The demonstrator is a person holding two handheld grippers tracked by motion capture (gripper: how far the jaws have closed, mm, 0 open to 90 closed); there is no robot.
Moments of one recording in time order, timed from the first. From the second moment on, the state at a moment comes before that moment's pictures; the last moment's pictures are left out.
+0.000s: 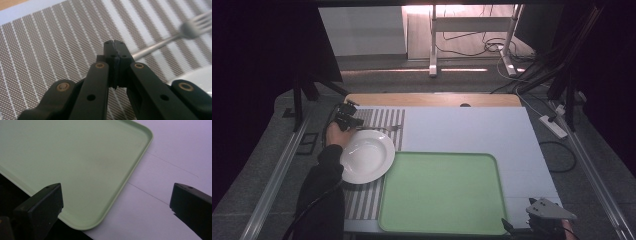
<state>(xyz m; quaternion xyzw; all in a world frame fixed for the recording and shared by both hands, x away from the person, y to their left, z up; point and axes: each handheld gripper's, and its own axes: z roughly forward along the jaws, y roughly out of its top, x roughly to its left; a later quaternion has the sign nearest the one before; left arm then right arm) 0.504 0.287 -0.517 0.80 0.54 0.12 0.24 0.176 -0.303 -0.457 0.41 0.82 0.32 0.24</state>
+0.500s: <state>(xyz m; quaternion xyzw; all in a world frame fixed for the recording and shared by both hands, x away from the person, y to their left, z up) 0.503 0.288 -0.519 0.82 0.54 0.07 0.19 0.175 -0.304 -0.457 0.41 0.82 0.32 0.24</state>
